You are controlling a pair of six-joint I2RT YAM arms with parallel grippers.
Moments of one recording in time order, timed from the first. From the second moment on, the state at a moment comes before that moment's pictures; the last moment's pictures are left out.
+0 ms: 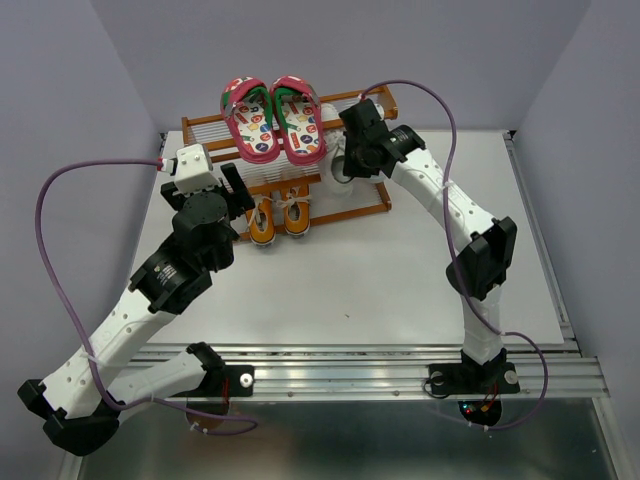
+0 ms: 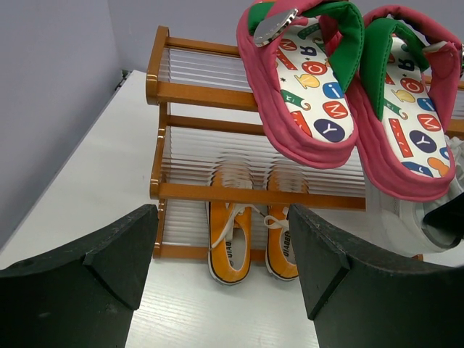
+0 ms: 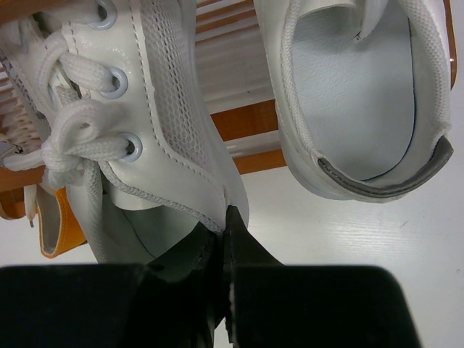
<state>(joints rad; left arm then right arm) -0.74 0.89 1.16 -0.40 -0.93 -0.31 0.61 2.03 2.18 -0.96 0.30 0.55</state>
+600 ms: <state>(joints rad) -0.74 0.89 1.16 -0.40 -0.93 -0.31 0.58 2.02 2.12 -0.82 0.27 0.56</state>
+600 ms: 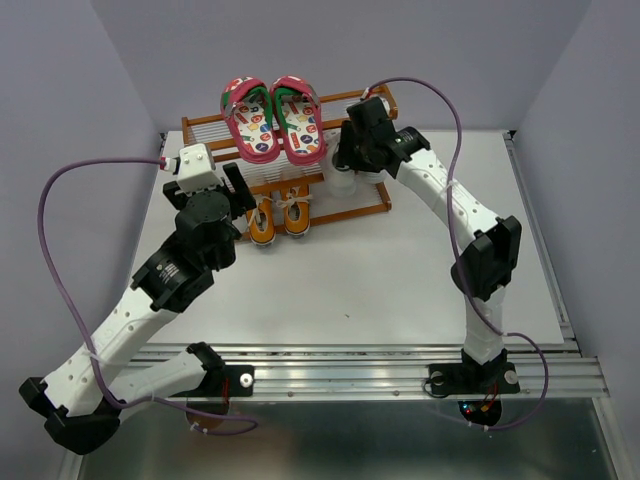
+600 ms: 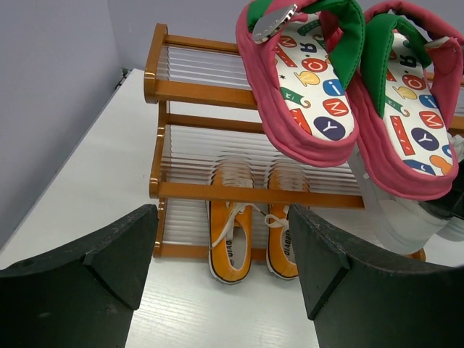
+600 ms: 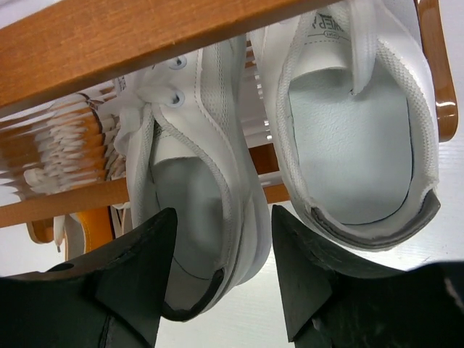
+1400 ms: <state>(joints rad) -0.74 0.98 1.19 -0.39 -0.89 -0.28 0.58 1.39 1.42 -0.68 0.53 0.54</state>
